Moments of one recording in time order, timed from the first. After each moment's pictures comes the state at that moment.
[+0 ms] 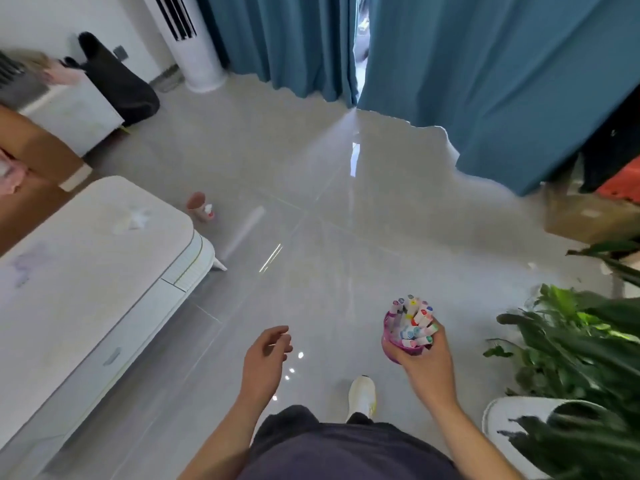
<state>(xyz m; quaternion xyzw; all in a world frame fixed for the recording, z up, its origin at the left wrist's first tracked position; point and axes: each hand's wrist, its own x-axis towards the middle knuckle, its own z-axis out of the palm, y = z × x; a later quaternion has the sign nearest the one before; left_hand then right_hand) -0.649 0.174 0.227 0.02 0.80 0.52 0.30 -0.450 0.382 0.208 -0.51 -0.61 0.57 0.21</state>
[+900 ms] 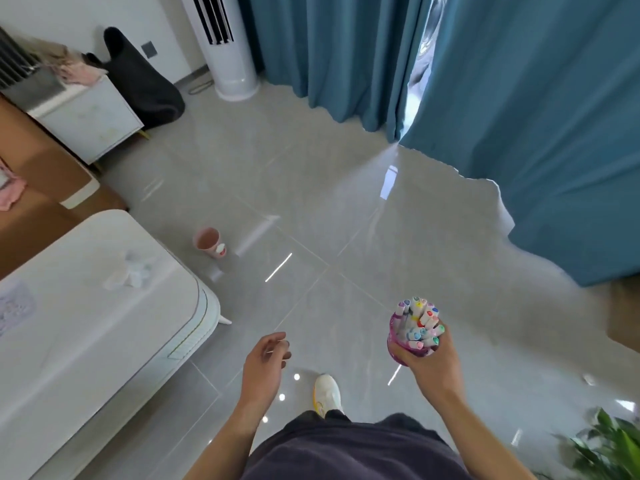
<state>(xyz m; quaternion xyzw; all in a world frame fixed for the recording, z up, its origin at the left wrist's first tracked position) -0.978 0.358 0.202 -0.07 0.79 0.54 0.28 -0.805 0.609 0.214 -0.49 -0.66 0.56 0.11</state>
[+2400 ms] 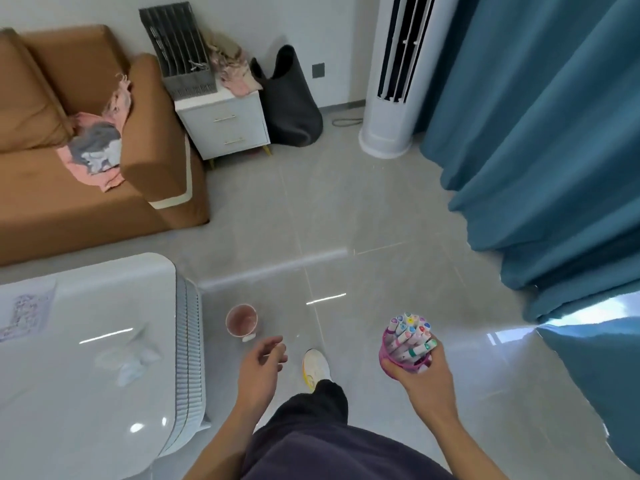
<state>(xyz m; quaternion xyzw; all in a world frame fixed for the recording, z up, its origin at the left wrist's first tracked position) -1.559 0.582 0.187 -0.30 0.72 0.61 0.10 -1.547 0.880 0.206 -0.27 -0.77 0.57 -0.07</state>
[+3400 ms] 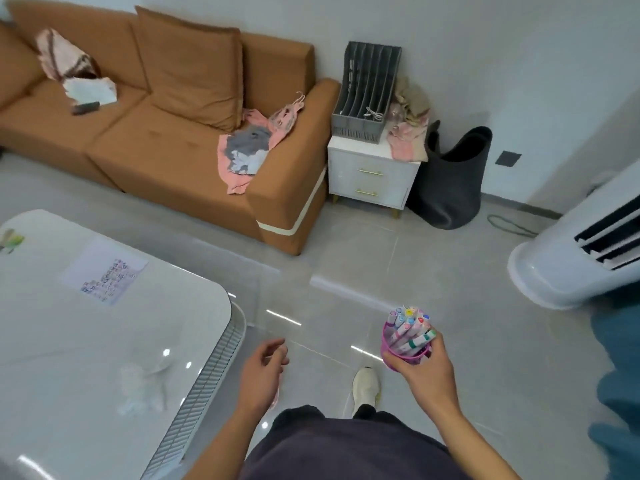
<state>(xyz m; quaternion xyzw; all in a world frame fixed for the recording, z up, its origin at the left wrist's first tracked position) -1.931 0.461 0.219 -0.50 0.62 0.60 -0.09 -2.111 0.696 0.216 0.02 -0.81 0.52 -0.25</state>
